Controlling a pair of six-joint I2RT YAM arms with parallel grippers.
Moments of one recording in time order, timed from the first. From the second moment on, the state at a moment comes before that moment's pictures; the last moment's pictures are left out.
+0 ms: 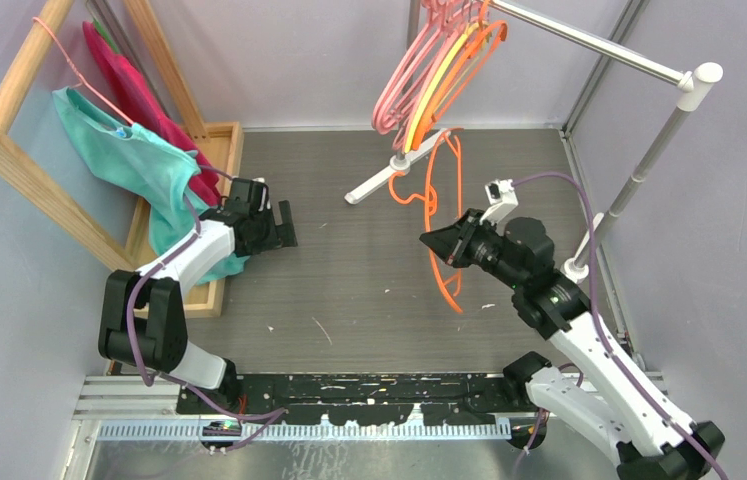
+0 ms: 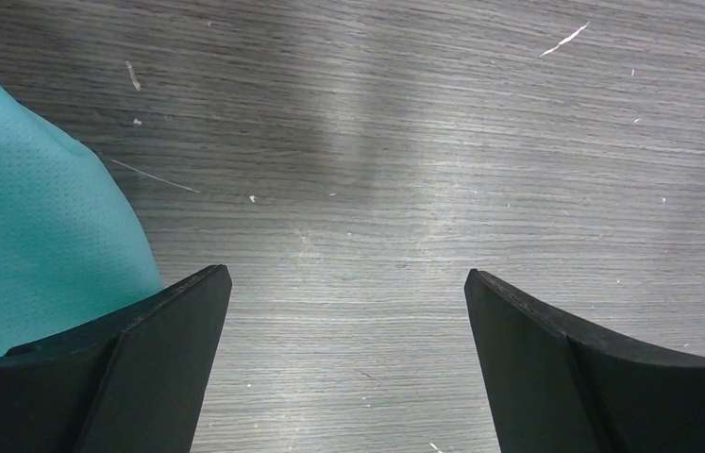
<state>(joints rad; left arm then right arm) -0.21 1.49 0.96 -0.46 -0.01 -0.39 0.51 0.68 0.81 -0.27 -0.19 0.68</state>
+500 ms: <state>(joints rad) -0.24 1.49 0.96 -0.48 -0.03 -0.38 0.51 0.70 0.92 -0.22 0.02 0.66</state>
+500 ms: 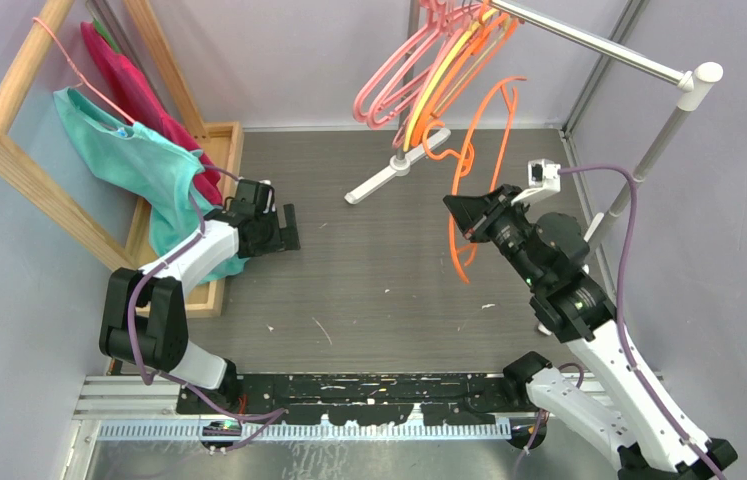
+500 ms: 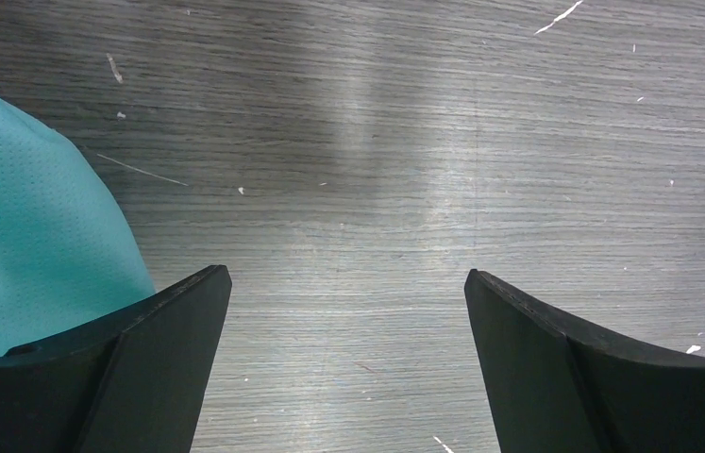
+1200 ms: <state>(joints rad) -0.25 1.49 0.96 -0.48 -0.03 -0.38 0.17 0.97 0.98 0.26 -0.09 0.87</state>
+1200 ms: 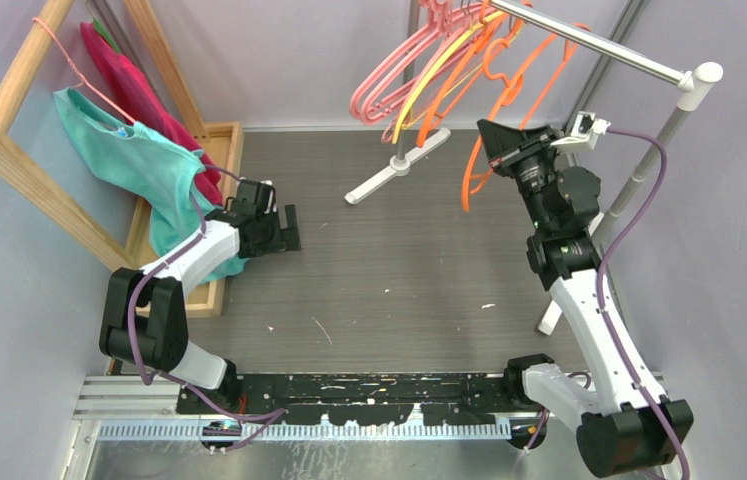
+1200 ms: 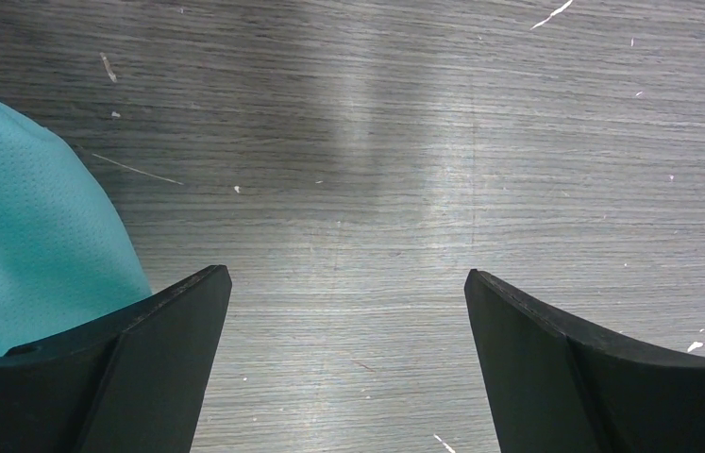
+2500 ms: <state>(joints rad) -0.30 1.49 0.96 -0.46 -0.10 -0.37 -0.02 1.35 1.15 0.61 -0.27 1.13</state>
